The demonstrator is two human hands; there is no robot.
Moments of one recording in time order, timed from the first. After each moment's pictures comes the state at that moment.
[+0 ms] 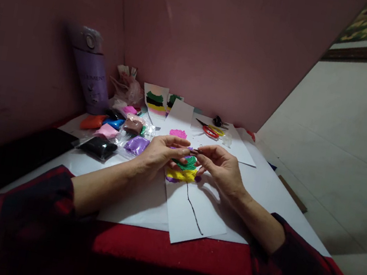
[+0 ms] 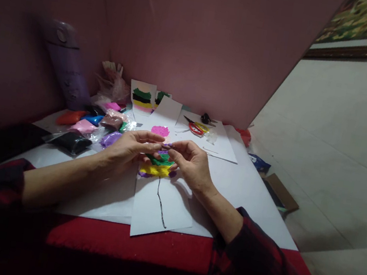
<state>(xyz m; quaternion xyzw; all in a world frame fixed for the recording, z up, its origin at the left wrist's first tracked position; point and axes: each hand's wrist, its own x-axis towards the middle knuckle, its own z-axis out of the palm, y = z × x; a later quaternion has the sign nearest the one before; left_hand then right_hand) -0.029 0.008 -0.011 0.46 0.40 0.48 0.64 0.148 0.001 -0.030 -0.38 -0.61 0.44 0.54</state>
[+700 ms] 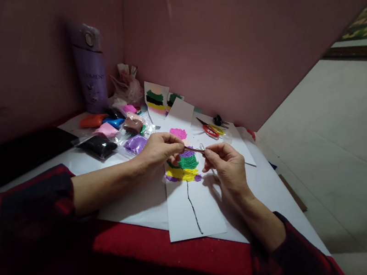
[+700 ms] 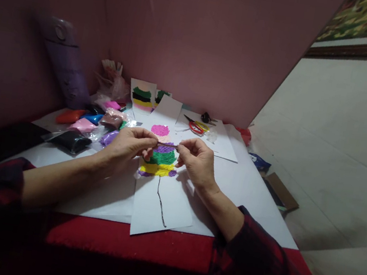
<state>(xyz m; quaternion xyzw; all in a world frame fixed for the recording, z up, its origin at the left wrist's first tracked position) -0.025 0.011 -0.005 0.49 0.45 0.50 0.56 0.150 0.000 -0.025 -0.44 -0.57 0.39 0.58</state>
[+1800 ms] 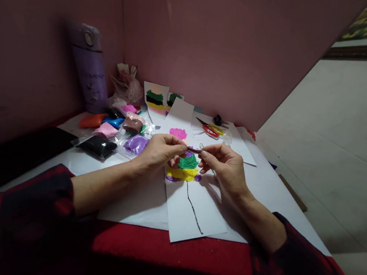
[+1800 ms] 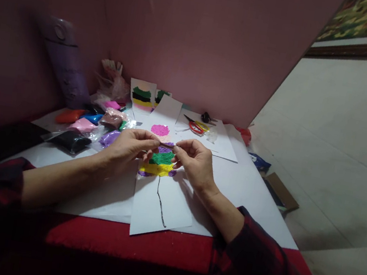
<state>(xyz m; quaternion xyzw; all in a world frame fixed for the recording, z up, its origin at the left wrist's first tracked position) -0.025 0.009 -0.007 0.49 0.44 0.48 0.58 0.148 -0.003 -0.026 -0.43 -0.58 0.41 0.56</state>
